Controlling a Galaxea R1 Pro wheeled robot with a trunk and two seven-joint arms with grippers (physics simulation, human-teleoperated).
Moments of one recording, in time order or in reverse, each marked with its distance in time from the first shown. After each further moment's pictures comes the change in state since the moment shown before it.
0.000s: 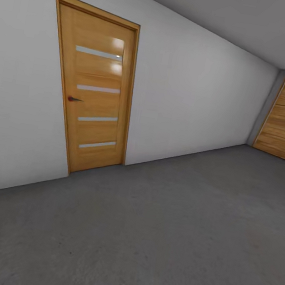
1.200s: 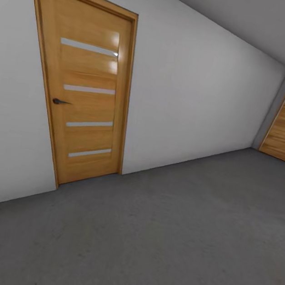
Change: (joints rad) left arm 0.000 0.000 0.000 0.000 0.001 0.005 0.003; right arm 0.000 0.004 -0.002 0.000 -0.002 0.000 0.000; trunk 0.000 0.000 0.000
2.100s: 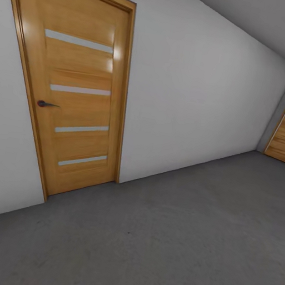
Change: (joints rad) left arm 0.000 0.000 0.000 0.000 0.000 -0.002 -0.001; right arm 0.000 0.001 0.000 0.000 0.000 0.000 -0.001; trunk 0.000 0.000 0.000
